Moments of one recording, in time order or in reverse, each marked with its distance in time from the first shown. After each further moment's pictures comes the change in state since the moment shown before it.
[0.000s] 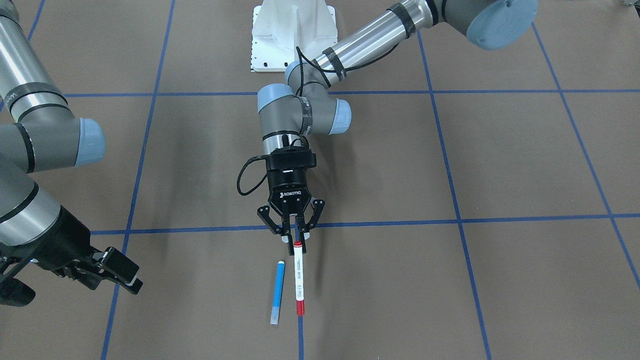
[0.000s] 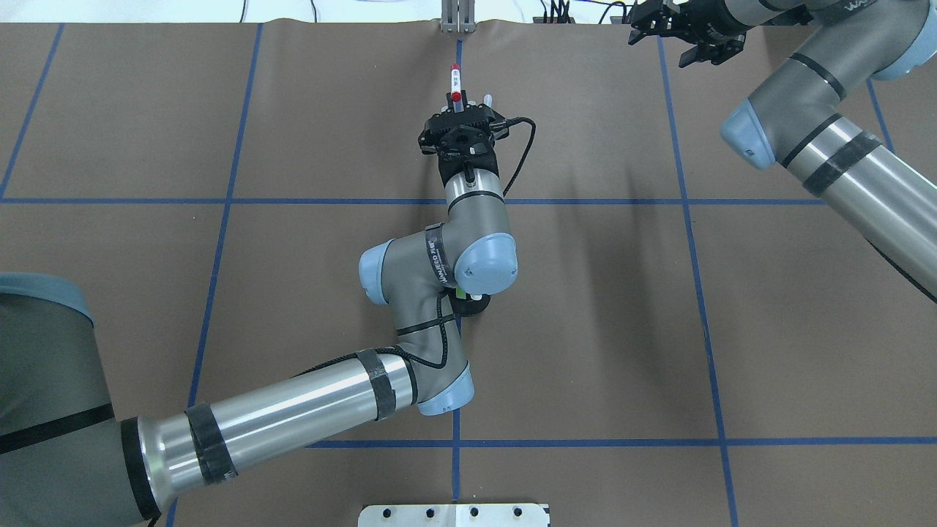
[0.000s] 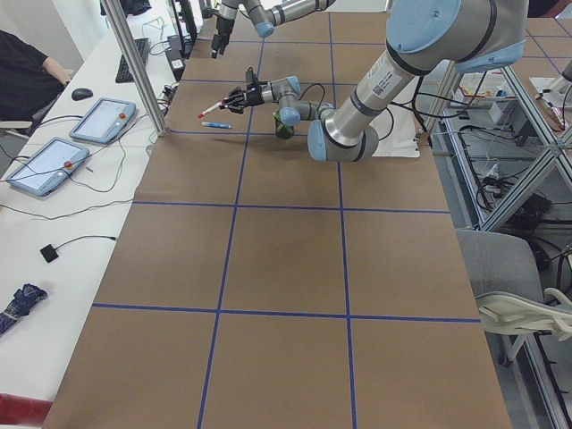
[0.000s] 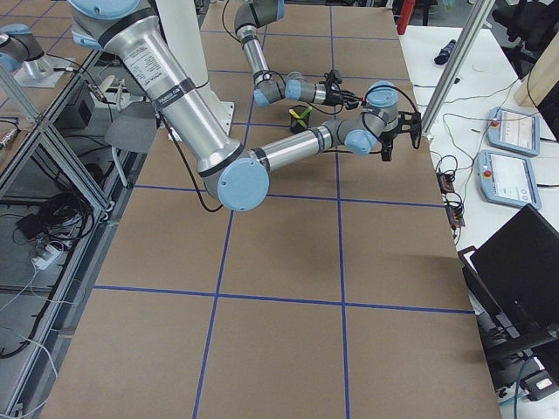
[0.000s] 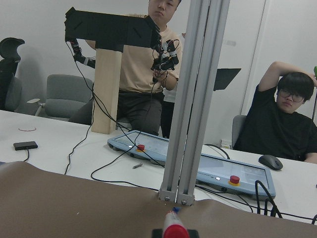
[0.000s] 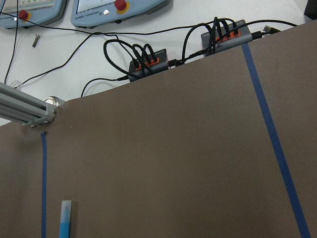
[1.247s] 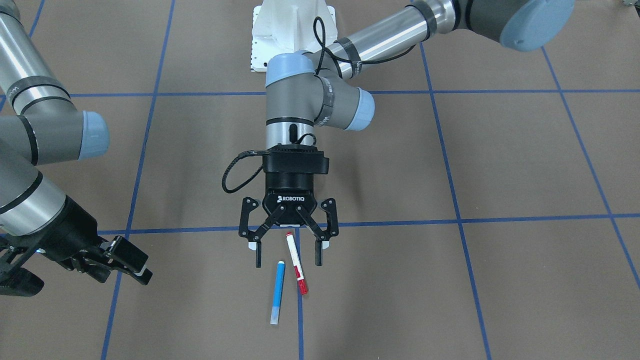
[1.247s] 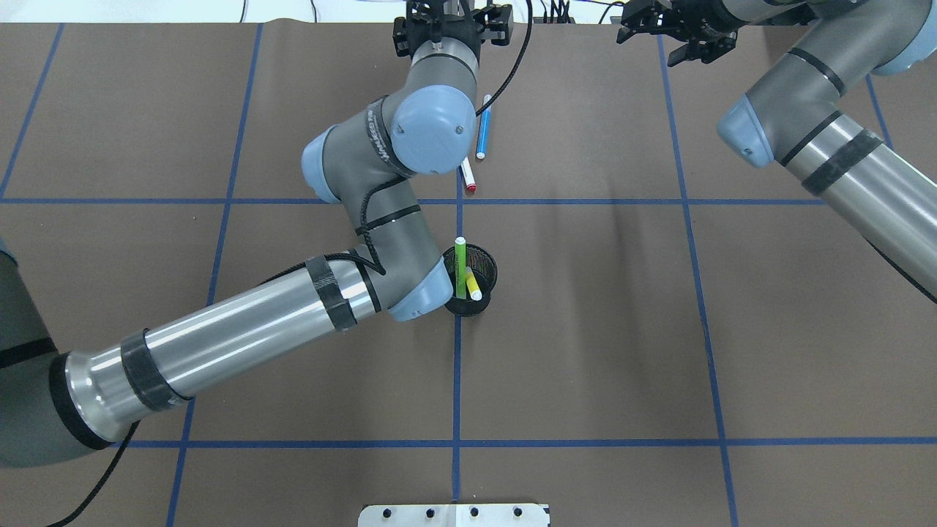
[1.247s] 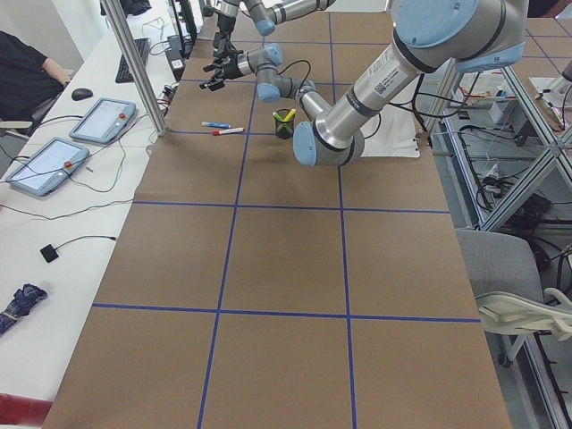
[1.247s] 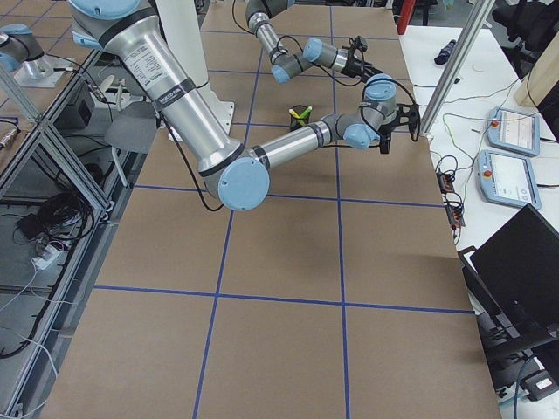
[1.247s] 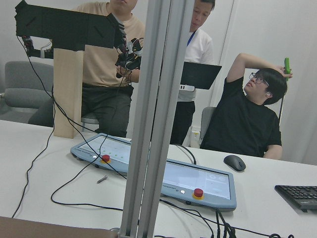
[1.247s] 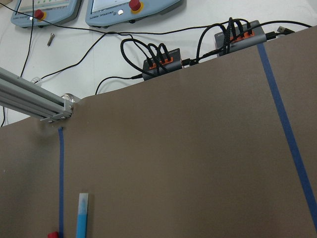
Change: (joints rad) left arm -0.196 0.064 -0.304 0.029 -0.422 0.254; right arm -0.002 0.002 0.059 -0.027 0.068 0.001
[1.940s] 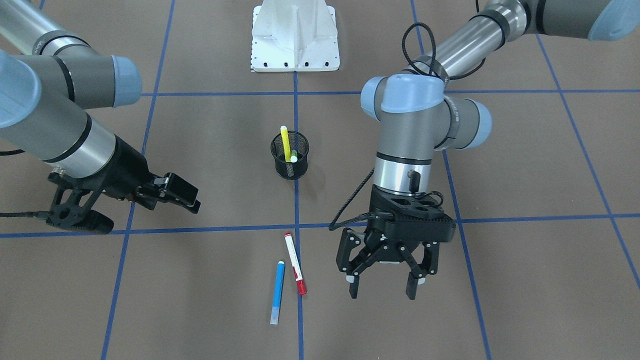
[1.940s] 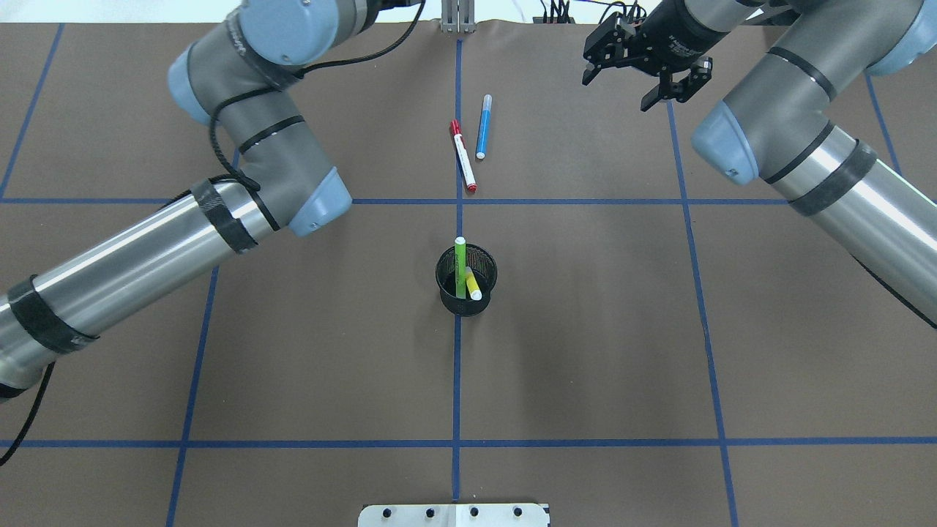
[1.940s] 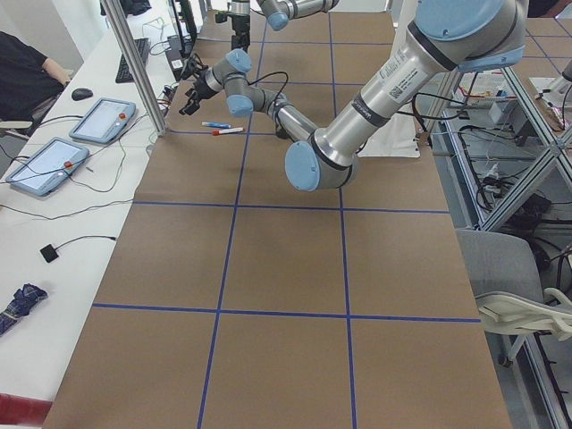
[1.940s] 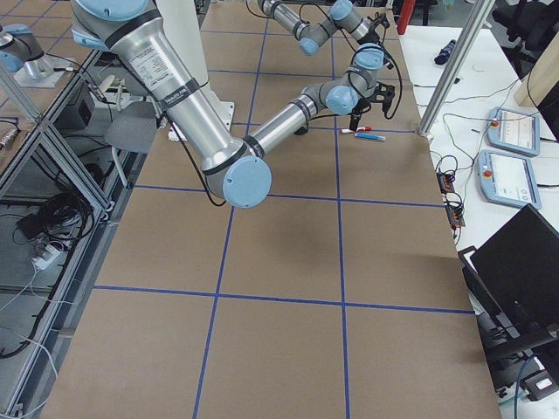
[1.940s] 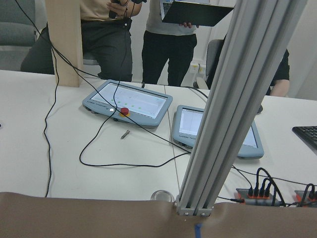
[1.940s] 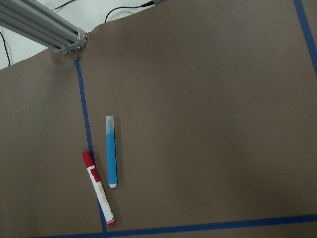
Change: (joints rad) left arm -0.225 0.173 -0.111 0.048 -0.509 0.081; right arm -0.083 0.012 0.241 -0.455 0.163 -0.003
